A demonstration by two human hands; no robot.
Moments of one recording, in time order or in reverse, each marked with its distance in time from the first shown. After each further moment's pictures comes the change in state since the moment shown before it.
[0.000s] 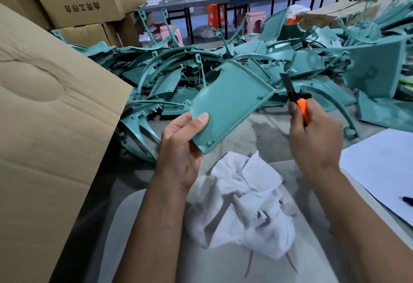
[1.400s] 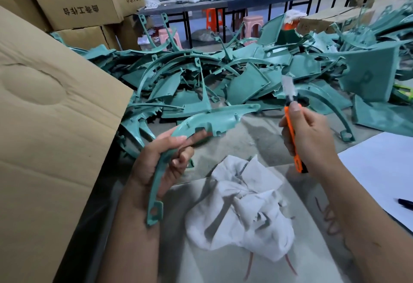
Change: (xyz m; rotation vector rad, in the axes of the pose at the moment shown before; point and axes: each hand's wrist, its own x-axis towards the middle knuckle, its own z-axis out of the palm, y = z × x) left_hand -0.006 0.027 -0.044 -0.071 -0.232 -0.303; right_hand 0.009 0.005 -0.002 0.647 -0.366 0.288
